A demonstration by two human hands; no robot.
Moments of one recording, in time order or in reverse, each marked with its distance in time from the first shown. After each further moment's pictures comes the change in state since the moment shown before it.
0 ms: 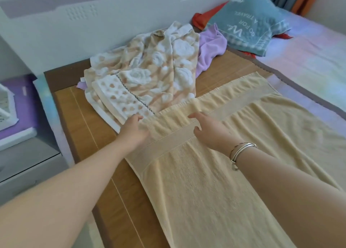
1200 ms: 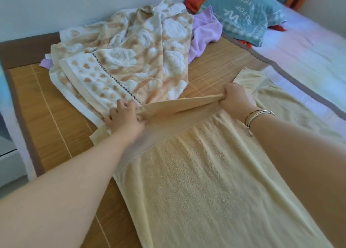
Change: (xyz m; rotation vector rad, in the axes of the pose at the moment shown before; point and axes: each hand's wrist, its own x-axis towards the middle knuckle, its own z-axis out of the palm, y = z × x) left_hand 0.046 -0.008 0.060 0.344 0.164 0.040; right_hand 0.076 0.096 -0.035 -0.291 0.311 0.188
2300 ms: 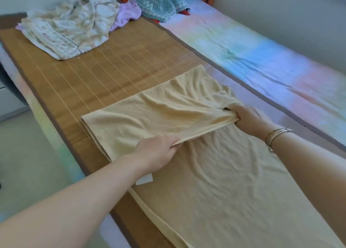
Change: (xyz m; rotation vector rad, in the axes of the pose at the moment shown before) left_hand -0.698 0.271 -0.006 -0.025 -0.473 0.630; right_hand -0.593 0.393 -0.248 -0.144 -0.116 -0.051
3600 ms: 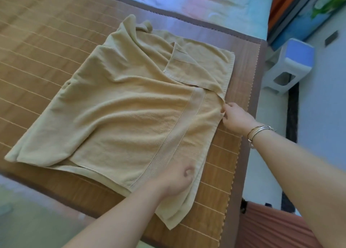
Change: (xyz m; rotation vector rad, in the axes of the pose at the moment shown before) left_hand -0.115 0.311 0.335 -0.225 -0.732 0.007; right_hand -0.402 0.266 0.119 0.165 -0.321 0.609
